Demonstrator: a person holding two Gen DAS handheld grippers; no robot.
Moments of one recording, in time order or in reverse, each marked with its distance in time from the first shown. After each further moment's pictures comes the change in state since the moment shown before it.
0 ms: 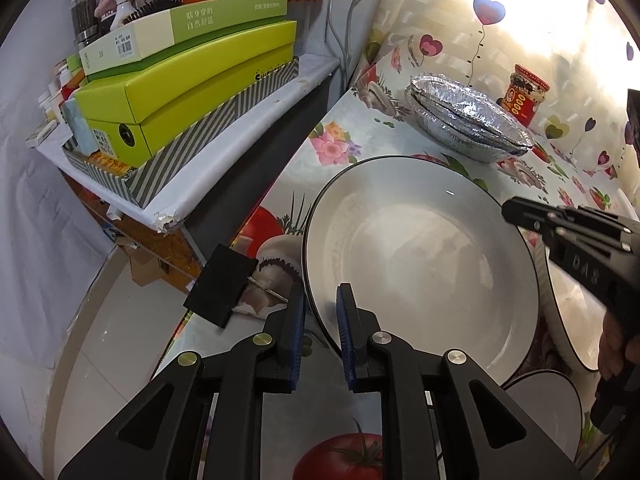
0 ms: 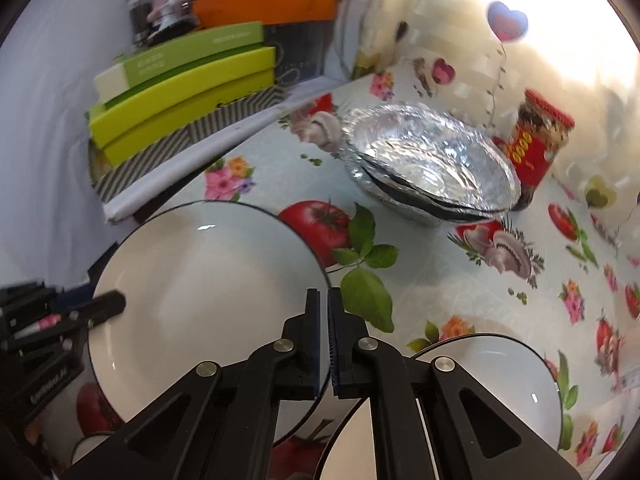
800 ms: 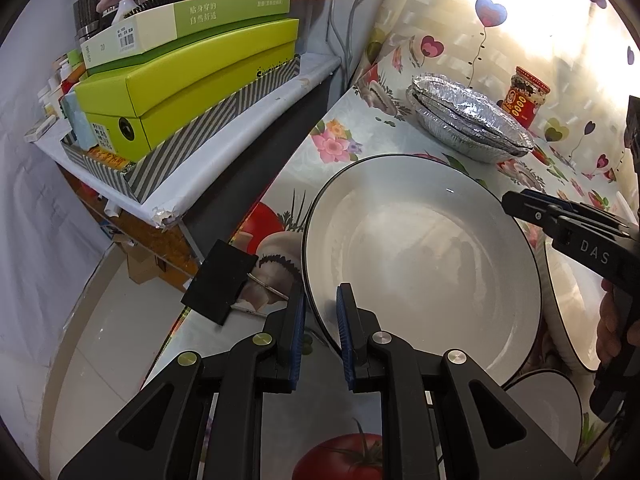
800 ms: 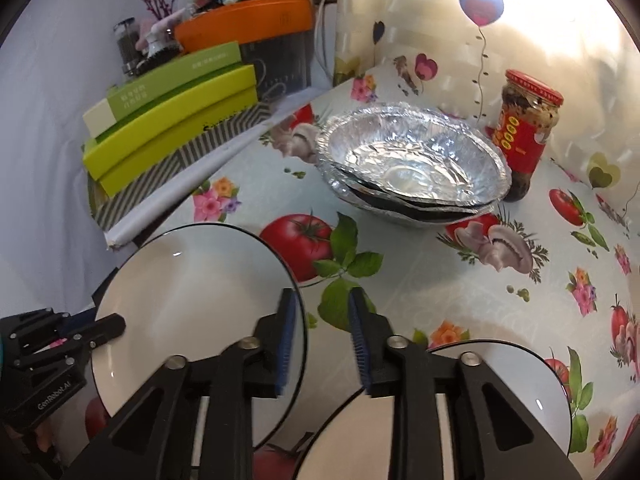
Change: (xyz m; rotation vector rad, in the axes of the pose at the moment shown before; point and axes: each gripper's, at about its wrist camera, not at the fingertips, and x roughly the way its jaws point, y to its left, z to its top) left arm 0.001 0.001 -0.002 -0.010 -0.005 -0.012; right arm 0.001 -0.021 -0.001 0.056 -0.027 0.066
